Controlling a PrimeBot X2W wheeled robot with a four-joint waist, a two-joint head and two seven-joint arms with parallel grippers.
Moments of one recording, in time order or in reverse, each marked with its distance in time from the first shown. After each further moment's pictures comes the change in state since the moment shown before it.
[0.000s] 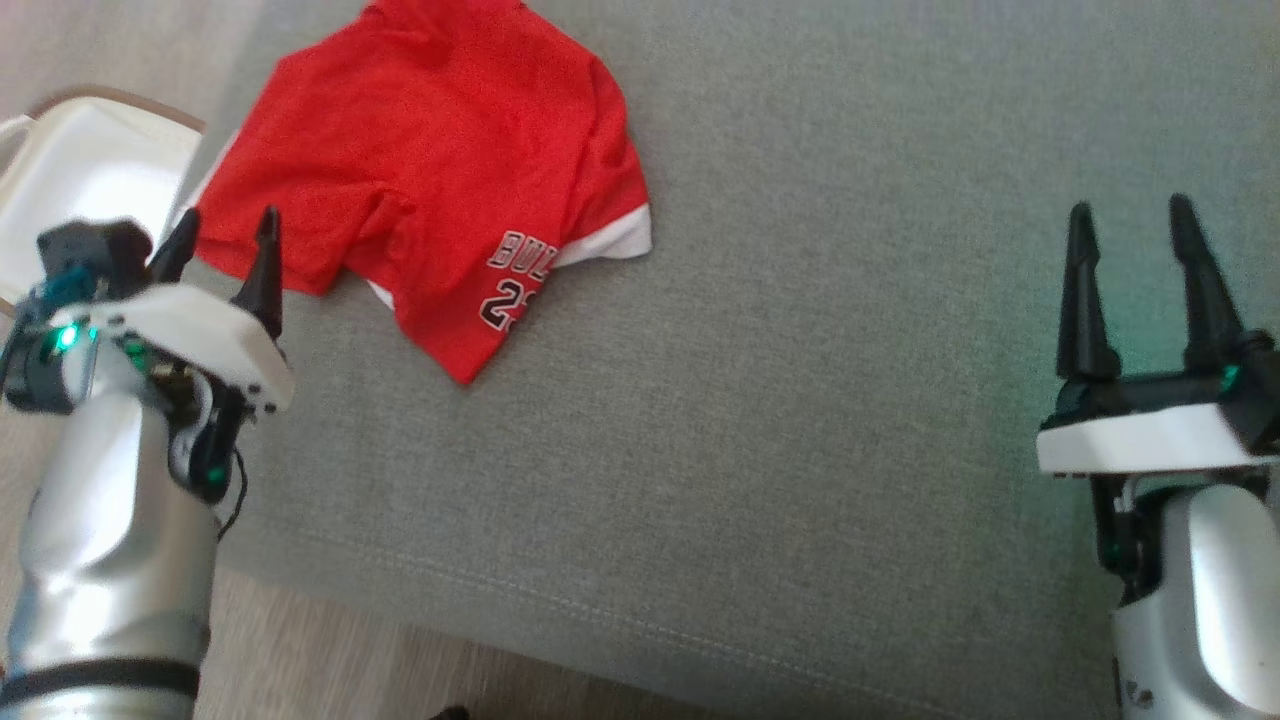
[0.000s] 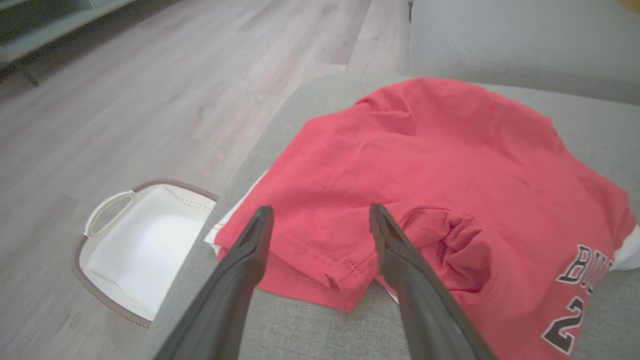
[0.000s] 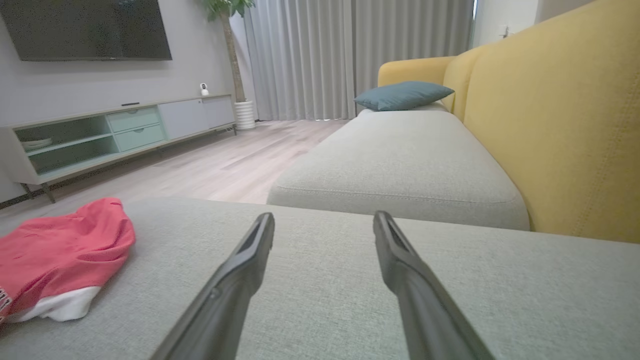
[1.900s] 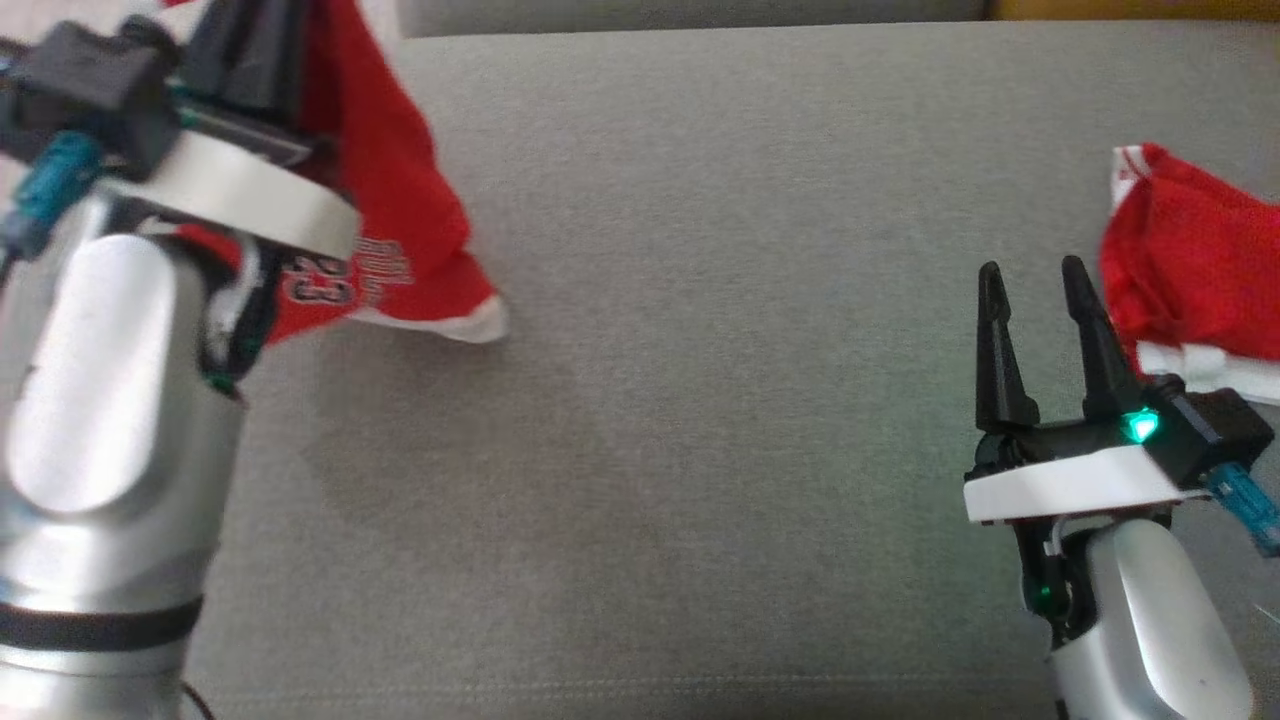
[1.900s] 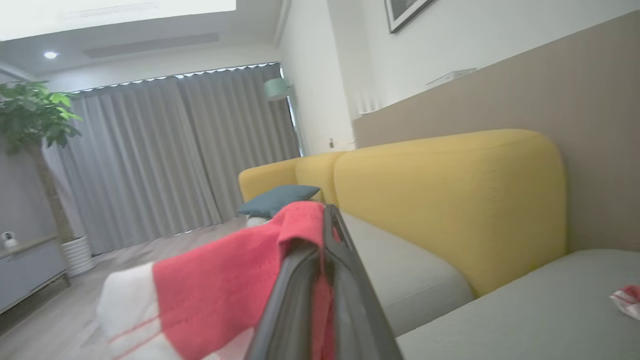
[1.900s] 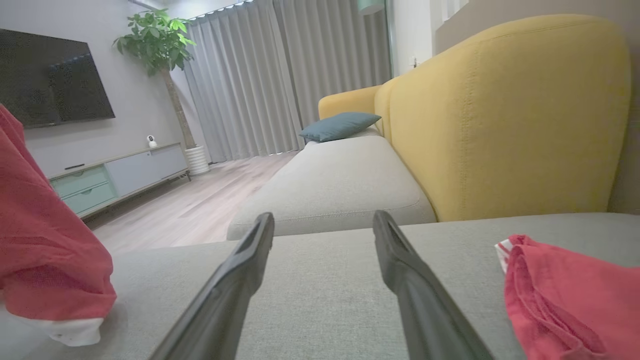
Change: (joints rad) left arm -0.155 0.074 -0.236 -0.418 0.018 0.042 -0.108; right arm 0.023 0.000 0.137 0.096 0.178 0.000 -0.046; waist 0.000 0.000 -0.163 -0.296
